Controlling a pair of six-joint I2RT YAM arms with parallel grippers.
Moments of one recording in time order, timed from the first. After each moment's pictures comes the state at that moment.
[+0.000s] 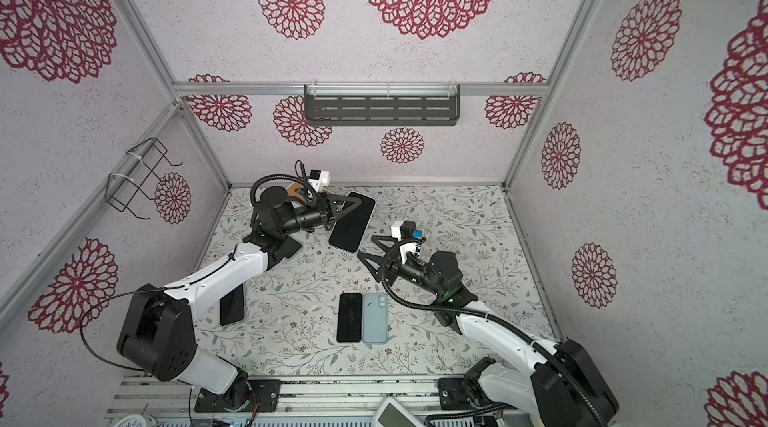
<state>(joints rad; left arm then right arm) -0.45 1.56 1.12 0.52 0.77 -1.30 0.65 1.14 0.57 0.74 -0.48 0.40</state>
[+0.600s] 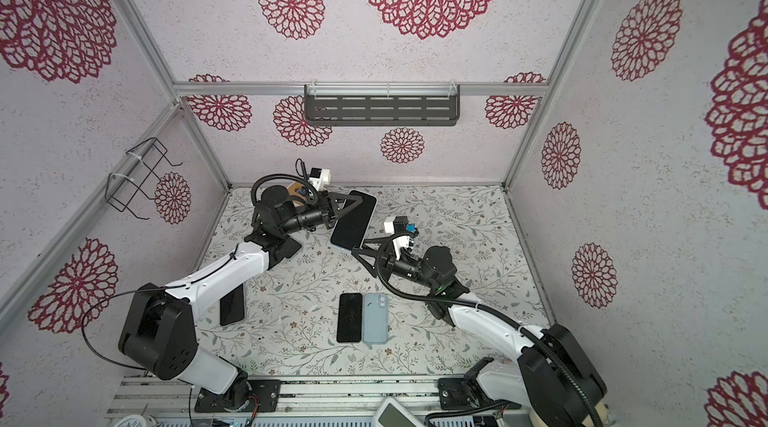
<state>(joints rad) -0.45 1.57 1.13 0.53 0.77 -1.30 0.65 1.22 0.60 0.83 -0.59 0.52</state>
